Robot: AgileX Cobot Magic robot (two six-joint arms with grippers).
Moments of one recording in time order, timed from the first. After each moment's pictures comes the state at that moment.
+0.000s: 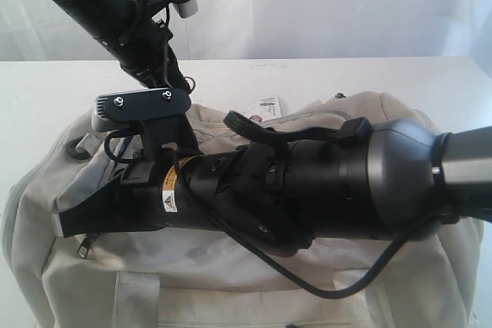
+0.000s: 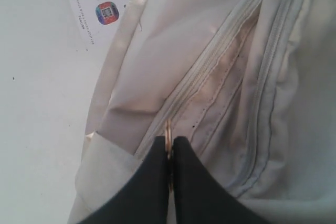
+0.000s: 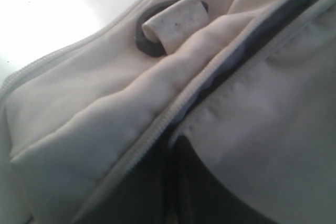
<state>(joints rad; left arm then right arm) -0.25 1.91 -1.71 -0.44 1.04 0.99 0.88 1.74 -1.03 -0.10 -0.07 0.51</state>
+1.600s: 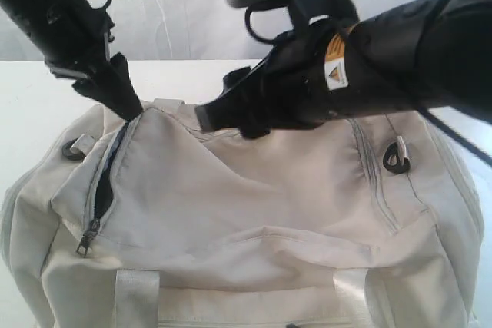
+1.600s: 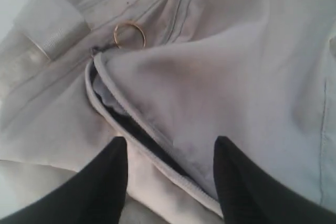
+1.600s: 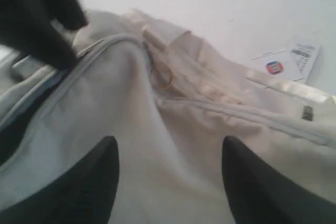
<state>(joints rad) -0.20 1.66 -1.54 -0.36 1.28 0.69 0.67 1.31 -1.06 -0.25 0.48 0.43</state>
